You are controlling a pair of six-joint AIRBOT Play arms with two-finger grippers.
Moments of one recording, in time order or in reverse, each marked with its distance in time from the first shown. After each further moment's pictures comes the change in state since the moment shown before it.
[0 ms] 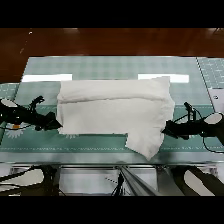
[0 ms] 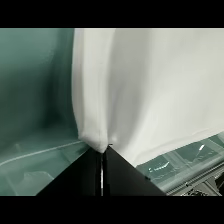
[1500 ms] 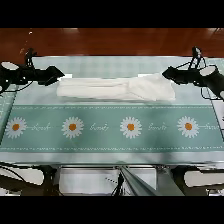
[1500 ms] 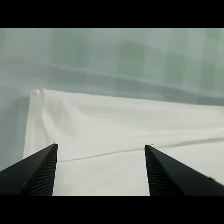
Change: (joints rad) left arm -0.148 -0.295 0.644 -0.266 0.299 -0.003; right arm 0.090 -0.537 0.755 0.104 -0.428 -0.146
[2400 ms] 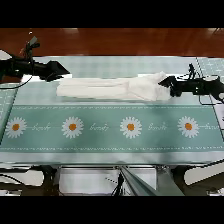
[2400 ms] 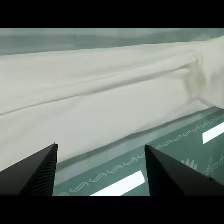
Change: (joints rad) left arm -0.067 0.112 0.057 -0.020 -0.254 0.017; right arm -0.109 -0.195 0.002 0.320 0.325 -0.092
